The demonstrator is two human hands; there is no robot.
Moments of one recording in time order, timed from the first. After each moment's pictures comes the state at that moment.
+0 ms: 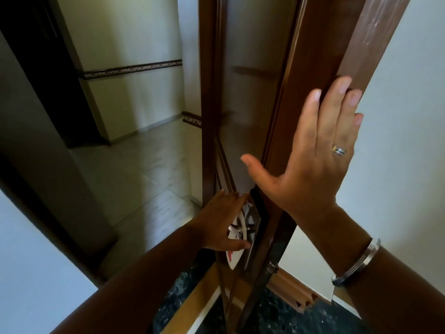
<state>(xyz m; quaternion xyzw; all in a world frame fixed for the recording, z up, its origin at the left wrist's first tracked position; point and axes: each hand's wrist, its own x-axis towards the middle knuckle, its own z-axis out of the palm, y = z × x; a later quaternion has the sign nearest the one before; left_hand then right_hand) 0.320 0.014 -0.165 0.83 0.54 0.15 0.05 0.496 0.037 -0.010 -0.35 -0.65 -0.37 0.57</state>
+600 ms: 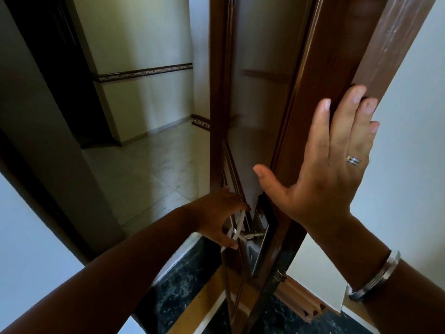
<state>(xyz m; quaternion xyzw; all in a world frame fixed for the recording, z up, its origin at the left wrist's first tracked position) 0.293 0.027 -0.123 0.86 0.50 0.03 0.06 0.504 0.037 -0.011 -0.34 -0.66 -0.36 0.56</state>
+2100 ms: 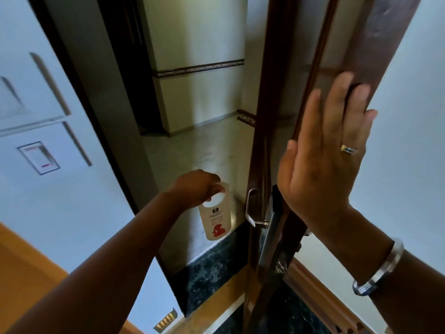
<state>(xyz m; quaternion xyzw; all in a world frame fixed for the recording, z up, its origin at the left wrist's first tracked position) 0.205 -0.053 -0.095 0.63 0.76 0.11 0.08 0.446 -0.005 -0.007 -0.31 -0.70 -0.32 0.56</state>
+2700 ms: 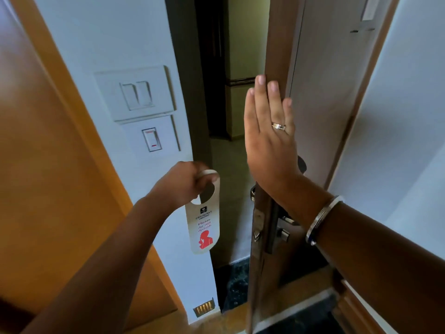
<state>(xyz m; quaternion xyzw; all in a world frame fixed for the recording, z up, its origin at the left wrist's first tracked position) 0.188 -0.227 -0.040 0.42 0.86 0.29 0.02 0.313 -0.071 0.006 -0.18 -0.81 -0.25 0.50</state>
